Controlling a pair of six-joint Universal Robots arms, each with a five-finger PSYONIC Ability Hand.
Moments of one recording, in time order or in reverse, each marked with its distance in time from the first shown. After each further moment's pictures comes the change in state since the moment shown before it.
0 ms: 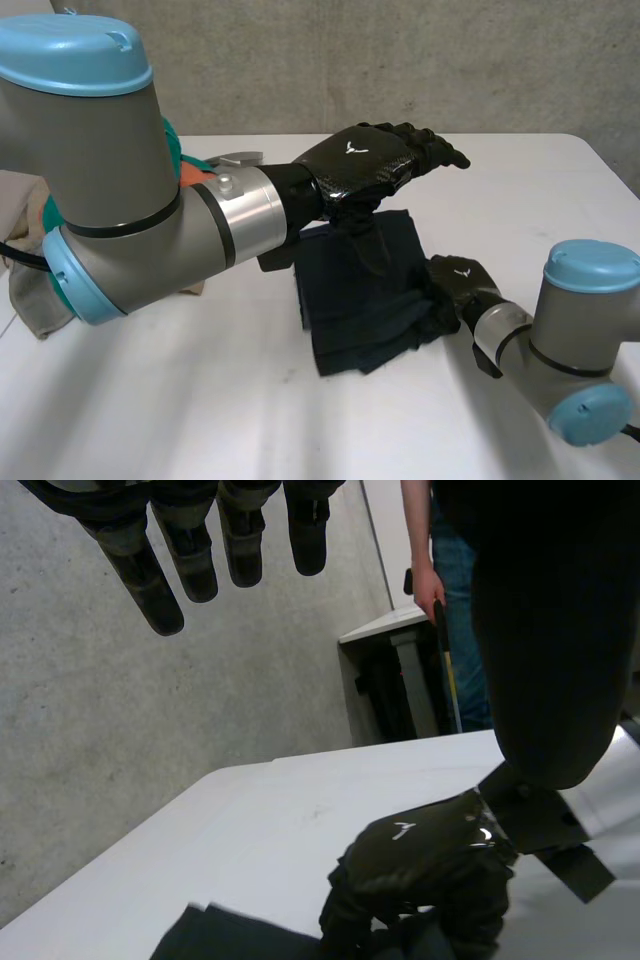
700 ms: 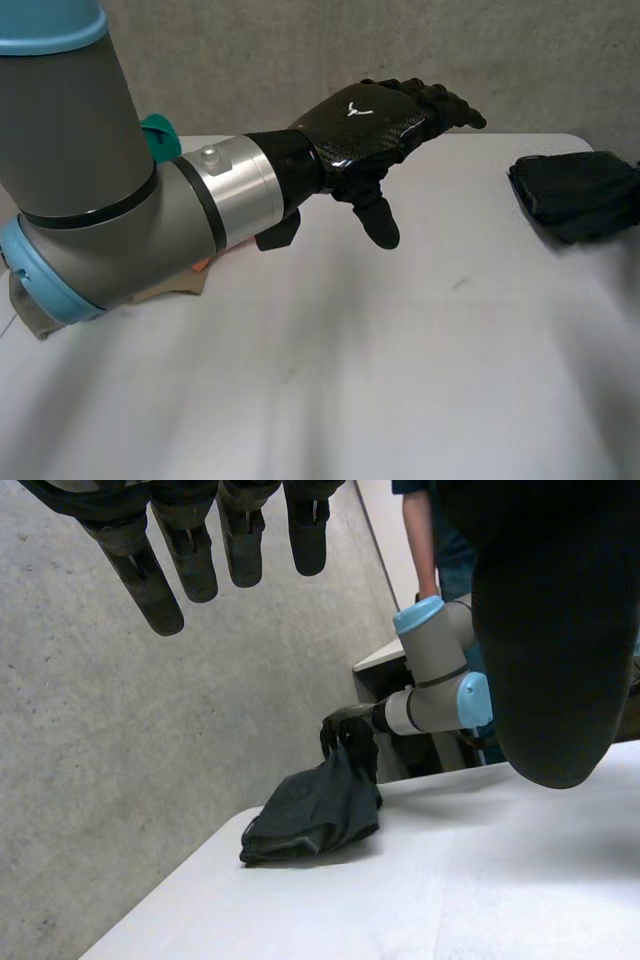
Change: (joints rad) left arm -0.020 0.080 0.008 0.009 -0.035 -0.003; right arm -0.531 0.703 -1.444 0.432 0.153 0.132; left_hand 0.000 0.000 0.000 0.000 0.000; right_hand -0.345 -0.433 -0.438 -0.470 -0.324
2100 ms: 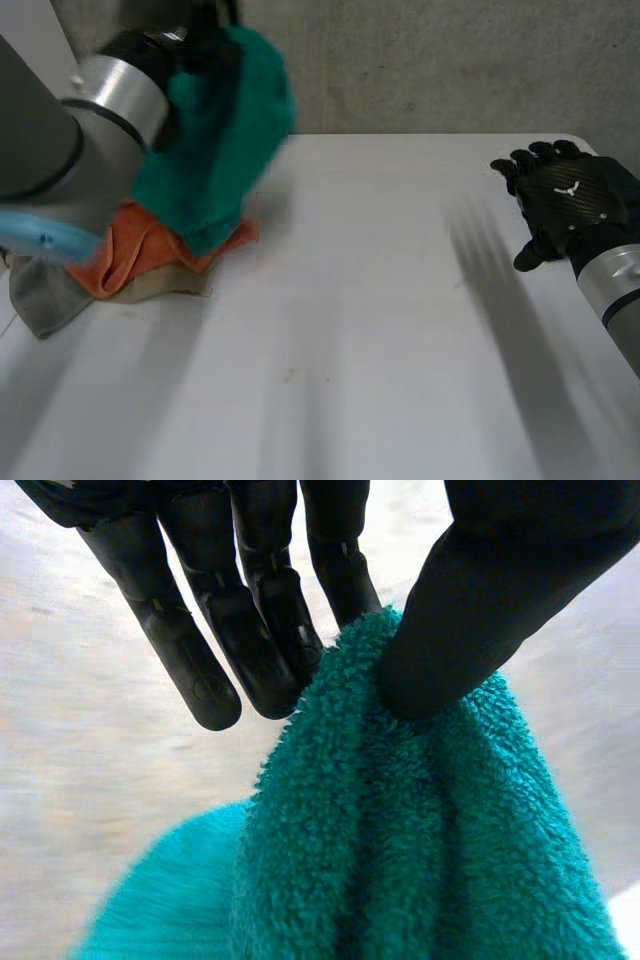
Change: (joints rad) left arm 0.184 0.094 -0.158 0.421 -0.486 -0.177; right arm 0.347 -1.209 1.644 -0.470 -0.153 -0.554; left_hand 0.951 0.987 1.002 0.994 0.906; right_hand -0.384 -0.400 -0.408 -0.452 -0.415
